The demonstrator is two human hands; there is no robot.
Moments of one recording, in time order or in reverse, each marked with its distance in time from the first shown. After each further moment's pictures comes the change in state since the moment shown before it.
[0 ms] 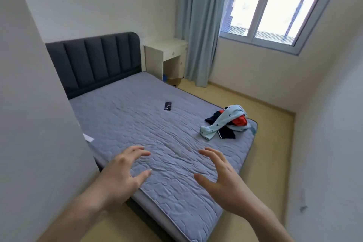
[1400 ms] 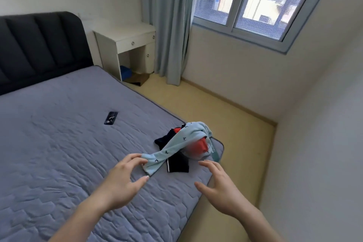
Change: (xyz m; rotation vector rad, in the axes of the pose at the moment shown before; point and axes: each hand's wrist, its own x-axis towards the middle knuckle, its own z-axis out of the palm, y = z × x) left_hand 0.598 0.203 0.365 -0.053 -0.158 -0.121; right_hand 0.388 0.493 -0.383 0.012 -0.101 0.182
